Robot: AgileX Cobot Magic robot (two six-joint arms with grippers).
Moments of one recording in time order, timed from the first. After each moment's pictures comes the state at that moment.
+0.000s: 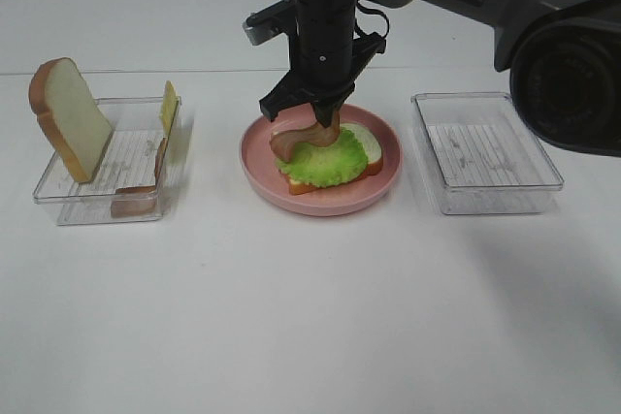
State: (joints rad) left arm 0.03 0.00 -0.52 -0.01 1.08 -0.01; right arm 0.58 2.49 -2.25 -0.17 1.17 -0.01
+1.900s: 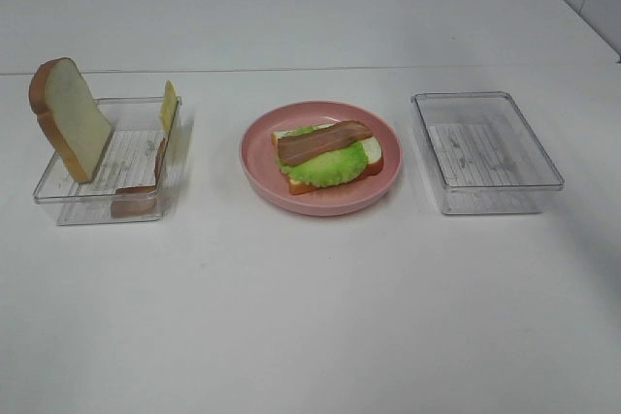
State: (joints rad) left arm 0.03 0.00 -0.52 -0.01 1.08 -0.01; right arm 0.44 2.09 -2.21 -0.24 1.22 0.02
